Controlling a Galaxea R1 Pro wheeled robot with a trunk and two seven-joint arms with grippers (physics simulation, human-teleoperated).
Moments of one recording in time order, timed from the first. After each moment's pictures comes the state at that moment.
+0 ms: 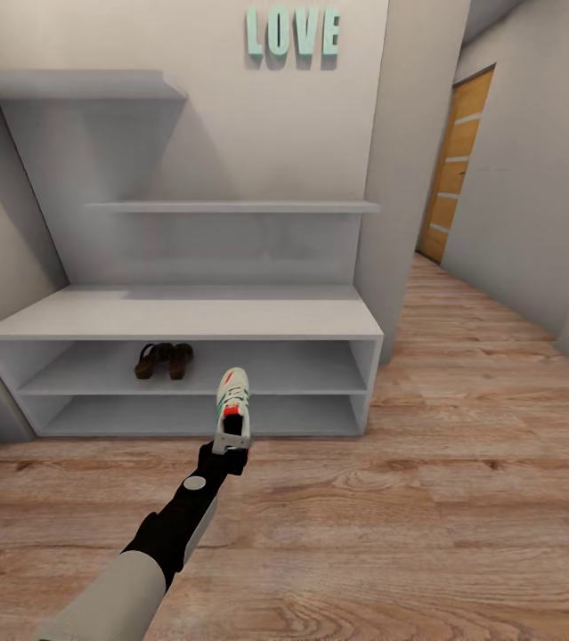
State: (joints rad) left arm -0.66 -0.13 -0.12 -0.60 -0.09 0.03 0.05; right arm -0.66 -0.53 -1.38 -1.16 0.33 0.50 0.01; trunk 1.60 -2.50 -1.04
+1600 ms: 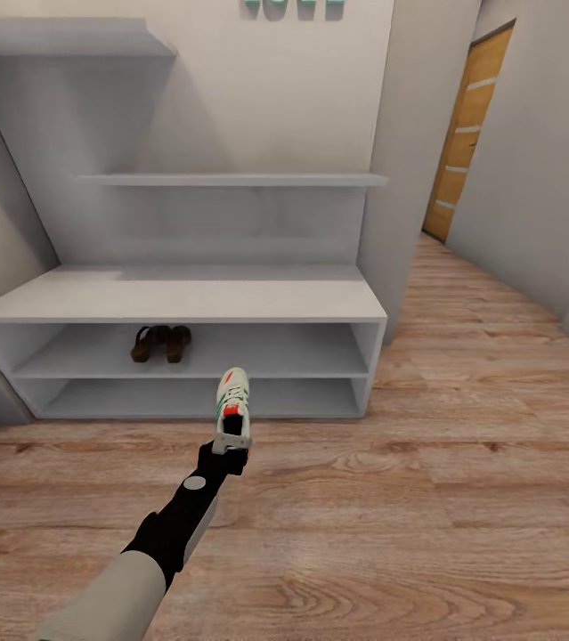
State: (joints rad) left arm -0.66 -0.13 -0.12 -0.60 -0.09 0.03 0.05; right arm -0.66 -0.53 -1.38 -1.16 0.34 0.50 0.01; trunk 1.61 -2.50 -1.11
